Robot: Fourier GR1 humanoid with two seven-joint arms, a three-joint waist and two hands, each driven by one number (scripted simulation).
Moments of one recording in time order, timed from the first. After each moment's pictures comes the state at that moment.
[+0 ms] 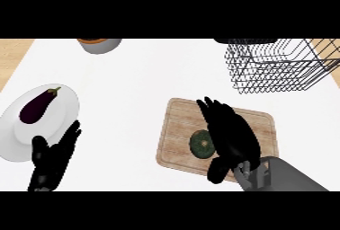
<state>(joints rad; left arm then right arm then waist) 0.08 0.43 -0.22 -1.44 0.31 0.19 0.17 -0.52 -0.41 0.75 -1.78 0.45 0.21 1.04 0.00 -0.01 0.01</state>
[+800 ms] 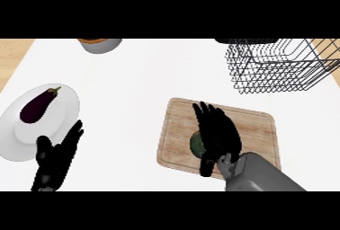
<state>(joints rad) 0.09 0.39 -0.21 -1.44 0.27 0.18 0.18 -0.48 -0.28 0.73 -1.59 0.57 0.23 0.99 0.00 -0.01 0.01</state>
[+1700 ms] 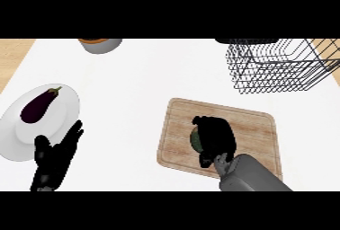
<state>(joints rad) 0.09 0.36 -0.16 -1.43 0.25 0.13 0.18 -0.43 -0.22 0.70 -1.47 0.70 0.24 0.90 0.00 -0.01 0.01</state>
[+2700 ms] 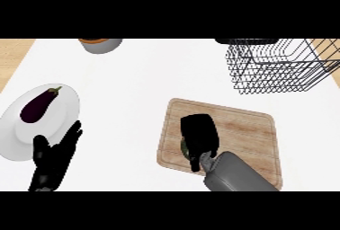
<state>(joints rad) 0.10 0.34 -0.13 -1.46 0.21 0.11 0.22 -0.48 -0.12 0.72 -1.35 0.91 0.21 0.76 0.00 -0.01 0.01</state>
